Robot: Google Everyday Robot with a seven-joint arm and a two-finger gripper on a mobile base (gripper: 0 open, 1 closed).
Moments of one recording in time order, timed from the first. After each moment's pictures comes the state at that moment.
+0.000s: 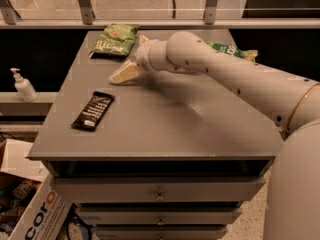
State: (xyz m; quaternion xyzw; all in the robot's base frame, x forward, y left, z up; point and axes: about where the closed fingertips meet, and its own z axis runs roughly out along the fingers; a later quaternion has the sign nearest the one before) arm 0.761 0.099 0.837 -0.48 0.67 0.15 0.54
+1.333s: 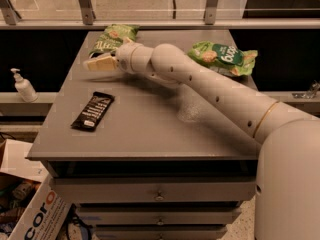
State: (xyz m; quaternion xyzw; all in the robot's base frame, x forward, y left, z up) arm 0.781 0.167 0.858 -0.35 0.66 0.30 0.60
